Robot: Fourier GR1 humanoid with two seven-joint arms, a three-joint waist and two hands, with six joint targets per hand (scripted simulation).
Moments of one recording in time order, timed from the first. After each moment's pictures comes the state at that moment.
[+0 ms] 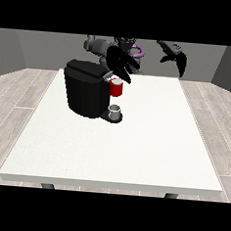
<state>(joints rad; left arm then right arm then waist) -0.46 0.05 0.05 -1.40 -0.12 -0.31 -0.12 -0.93 -0.45 -0.16 -1.20 0.25 -0.02 0.51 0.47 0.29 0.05</state>
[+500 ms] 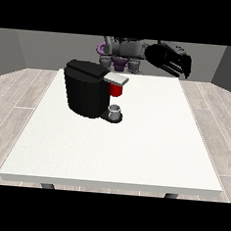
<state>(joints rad) -0.54 0.06 0.04 -1.41 -0.10 -0.34 -0.10 -1.10 -0.32 -0.13 -1.19 0.19 -0.04 0.32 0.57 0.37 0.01</state>
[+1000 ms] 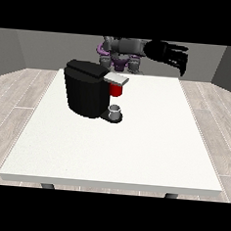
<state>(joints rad) -0.48 0.04 0.03 -1.44 -0.10 -0.32 -0.07 -1.11 -0.20 -0.08 -1.12 0.17 -0.05 0.15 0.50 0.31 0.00</state>
